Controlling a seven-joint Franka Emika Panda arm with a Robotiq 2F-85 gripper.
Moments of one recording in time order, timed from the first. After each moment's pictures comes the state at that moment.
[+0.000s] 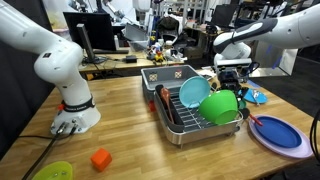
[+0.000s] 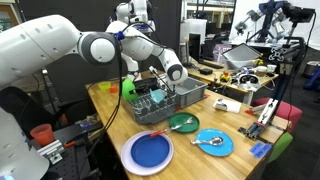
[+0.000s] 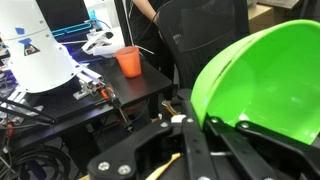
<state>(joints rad) 0.05 1.17 0.00 -0.98 0.57 0.94 0.66</state>
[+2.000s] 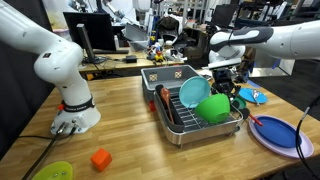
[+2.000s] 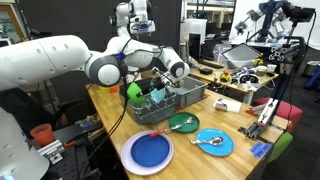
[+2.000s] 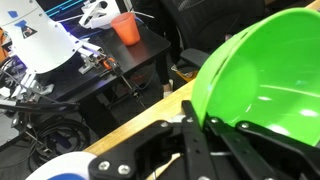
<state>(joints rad) 0.05 1.40 0.06 -0.55 0.46 0.89 0.87</state>
